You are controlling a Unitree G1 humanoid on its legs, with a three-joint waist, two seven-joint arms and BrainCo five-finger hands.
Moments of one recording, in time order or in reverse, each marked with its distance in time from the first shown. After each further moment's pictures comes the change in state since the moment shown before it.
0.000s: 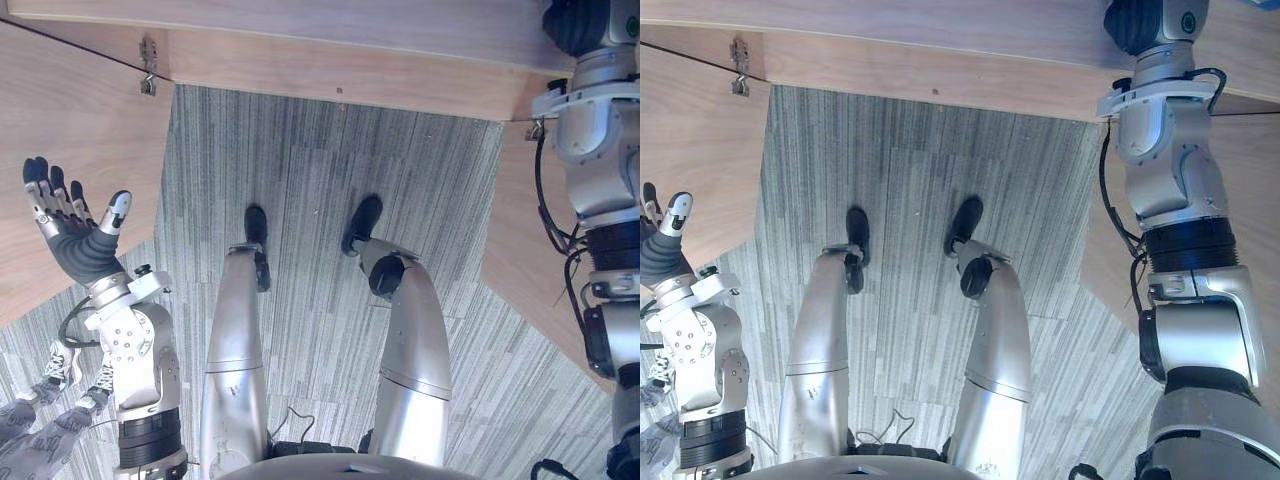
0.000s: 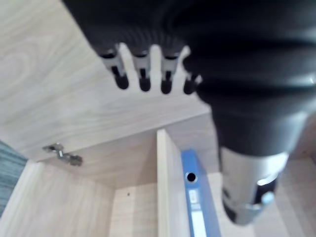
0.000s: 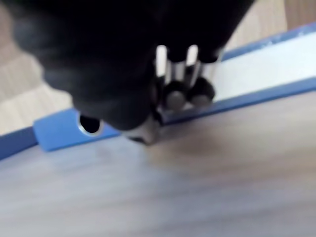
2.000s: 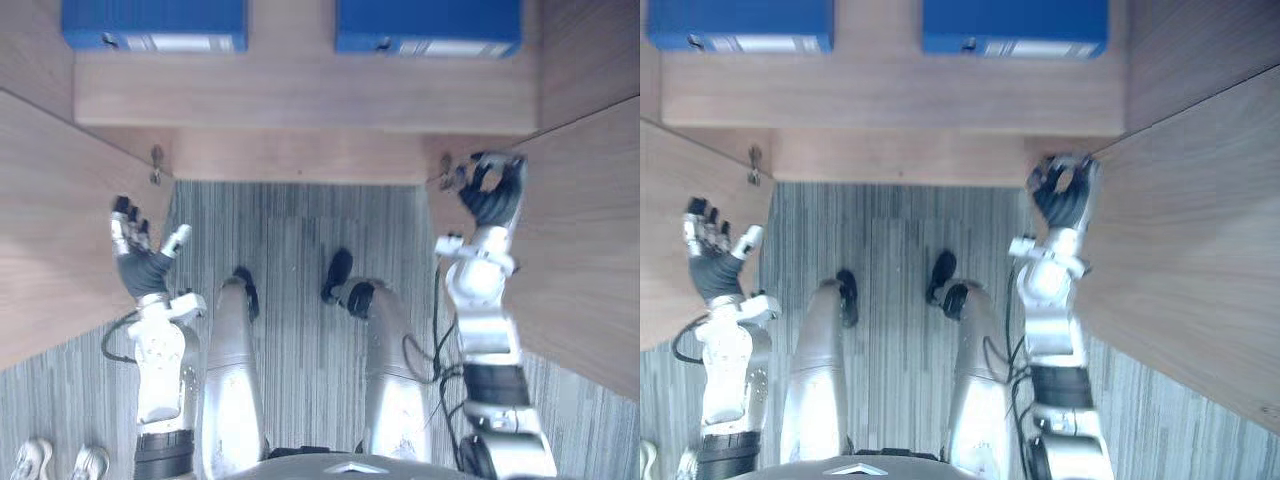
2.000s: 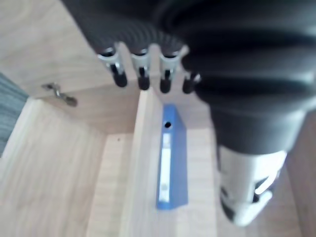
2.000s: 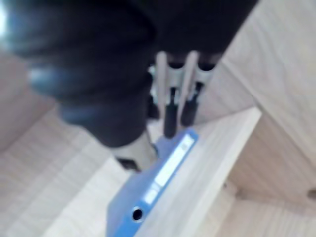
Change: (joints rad) left arm 0.129 -0.032 -0.163 0.138 0.081 0.101 -0.056; right arm 0.790 0.709 -0.233 -0.508 0.117 0.070 -0.098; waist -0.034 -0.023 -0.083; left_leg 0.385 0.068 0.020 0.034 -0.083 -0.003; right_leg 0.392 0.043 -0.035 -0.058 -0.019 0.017
